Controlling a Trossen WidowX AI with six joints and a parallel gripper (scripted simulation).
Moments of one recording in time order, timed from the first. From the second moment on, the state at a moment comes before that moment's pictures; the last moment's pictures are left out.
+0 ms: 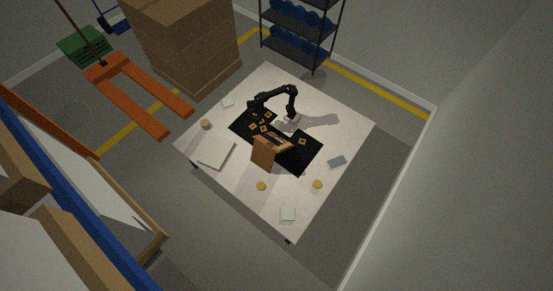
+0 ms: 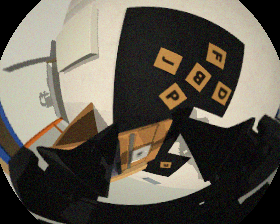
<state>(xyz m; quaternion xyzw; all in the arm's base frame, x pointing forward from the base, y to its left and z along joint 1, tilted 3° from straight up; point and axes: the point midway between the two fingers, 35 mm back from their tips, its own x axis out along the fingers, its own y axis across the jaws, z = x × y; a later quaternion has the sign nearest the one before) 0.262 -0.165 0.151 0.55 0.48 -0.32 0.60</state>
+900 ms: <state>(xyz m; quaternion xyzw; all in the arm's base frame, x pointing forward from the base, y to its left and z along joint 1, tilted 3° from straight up) 0.264 -0.220 0.074 0.74 0.12 -0.65 0.08</state>
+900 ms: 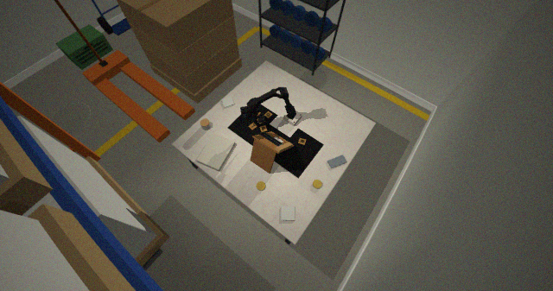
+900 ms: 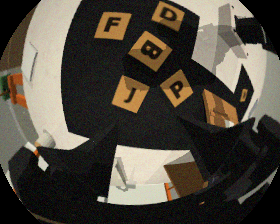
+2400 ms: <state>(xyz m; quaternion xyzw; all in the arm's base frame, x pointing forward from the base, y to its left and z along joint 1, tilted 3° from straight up) 0.265 -0.241 0.012 0.71 -0.08 -0.69 -0.10</state>
